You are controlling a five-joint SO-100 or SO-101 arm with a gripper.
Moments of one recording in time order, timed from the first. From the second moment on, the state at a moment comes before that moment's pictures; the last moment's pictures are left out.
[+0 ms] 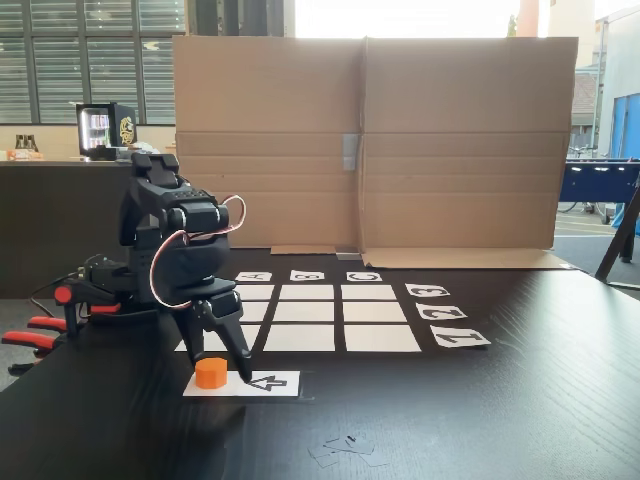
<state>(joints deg) 53.6 50.4 59.2 84.6 64.0</state>
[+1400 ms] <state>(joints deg) 23.7 97.5 66.7 89.4 69.7</state>
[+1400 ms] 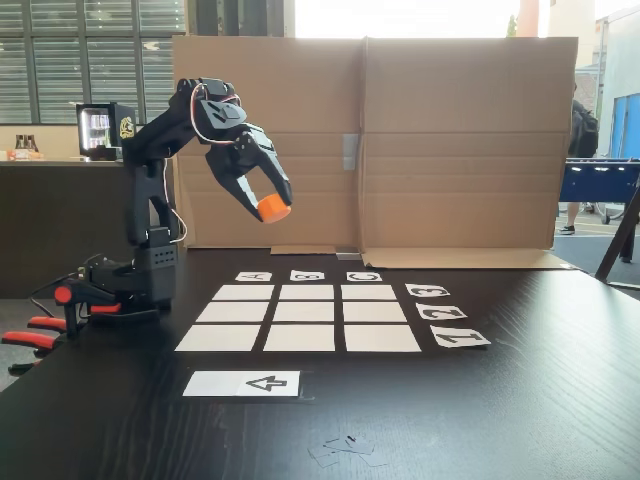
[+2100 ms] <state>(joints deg) 1.1 97.2 79.0 89.4 81.7</state>
